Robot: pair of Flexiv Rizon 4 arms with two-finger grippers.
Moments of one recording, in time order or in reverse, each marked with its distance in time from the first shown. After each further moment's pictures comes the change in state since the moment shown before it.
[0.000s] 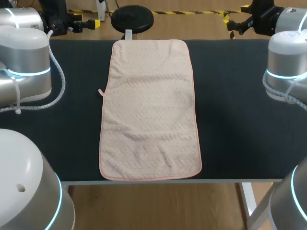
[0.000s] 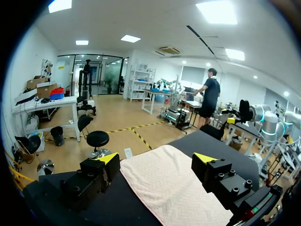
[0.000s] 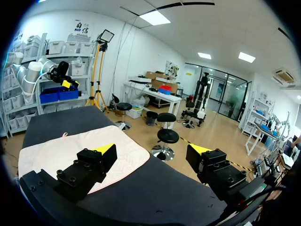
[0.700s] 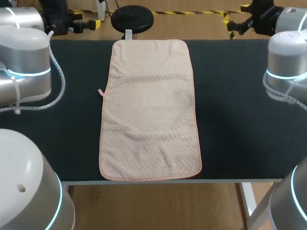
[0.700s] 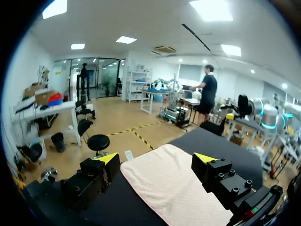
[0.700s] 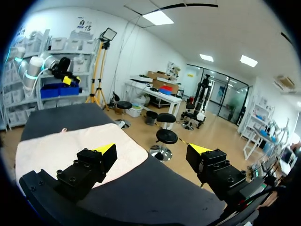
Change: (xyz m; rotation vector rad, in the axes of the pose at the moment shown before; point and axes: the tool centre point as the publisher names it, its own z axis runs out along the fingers) left arm 0.006 -0.002 0.001 -0.009 0.008 0.101; right arm 0.001 -0.001 0.000 0.008 0.003 -0.083
